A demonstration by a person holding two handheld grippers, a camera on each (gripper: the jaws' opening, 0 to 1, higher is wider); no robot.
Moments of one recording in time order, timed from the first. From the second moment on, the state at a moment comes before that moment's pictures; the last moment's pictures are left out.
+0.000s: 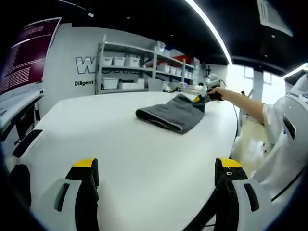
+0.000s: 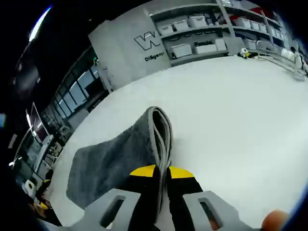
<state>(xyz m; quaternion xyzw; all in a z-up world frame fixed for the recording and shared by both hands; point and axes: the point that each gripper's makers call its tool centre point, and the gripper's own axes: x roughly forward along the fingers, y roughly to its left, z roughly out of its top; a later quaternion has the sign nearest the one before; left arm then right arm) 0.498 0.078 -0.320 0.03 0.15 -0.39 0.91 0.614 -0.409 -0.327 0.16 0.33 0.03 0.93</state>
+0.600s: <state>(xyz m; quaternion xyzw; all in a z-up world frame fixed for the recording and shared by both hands) 0.500 0.016 -0.325 0.14 0.17 -0.48 0.85 0.506 -0.375 -0.253 -0.07 0.14 0.13 0.98</state>
